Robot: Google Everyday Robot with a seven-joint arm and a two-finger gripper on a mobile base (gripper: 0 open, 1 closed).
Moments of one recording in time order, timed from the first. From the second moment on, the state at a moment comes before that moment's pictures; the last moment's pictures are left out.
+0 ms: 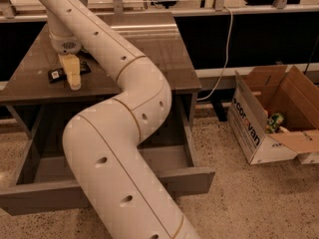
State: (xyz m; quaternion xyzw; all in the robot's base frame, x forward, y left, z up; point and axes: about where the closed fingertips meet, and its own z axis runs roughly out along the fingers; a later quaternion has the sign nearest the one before) arm 0.739 0.279 0.808 -0.84 0.53 0.03 0.12
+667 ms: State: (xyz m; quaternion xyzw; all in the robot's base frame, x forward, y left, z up) arm 0.738 0.278 0.811 -0.84 0.53 0.03 0.12
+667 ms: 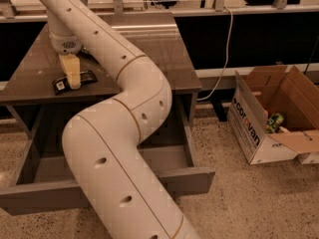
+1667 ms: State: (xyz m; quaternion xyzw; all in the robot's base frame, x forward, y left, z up) arm 0.737 0.276 0.816 -0.84 0.53 0.03 0.12
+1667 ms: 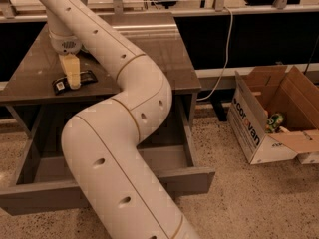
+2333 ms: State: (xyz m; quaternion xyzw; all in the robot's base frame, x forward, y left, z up) arm 0.736 0.275 0.819 -0.84 0.53 0.03 0.12
